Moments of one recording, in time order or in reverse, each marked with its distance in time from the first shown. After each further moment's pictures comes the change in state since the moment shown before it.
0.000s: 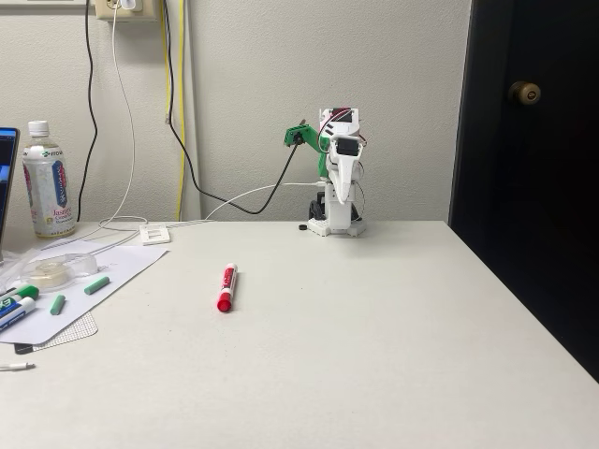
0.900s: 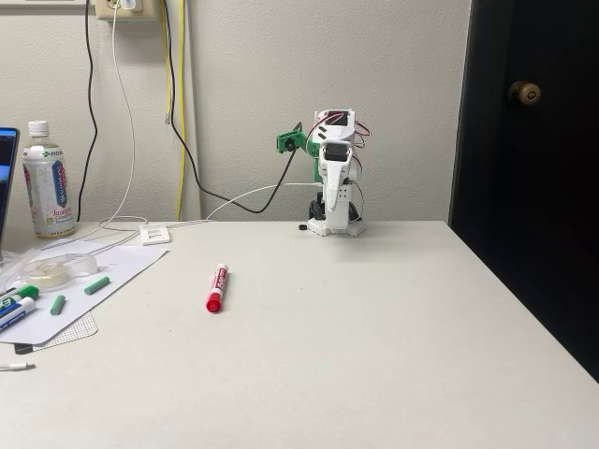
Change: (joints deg) arm 7.0 -12.3 -2.1 -8.3 5.0
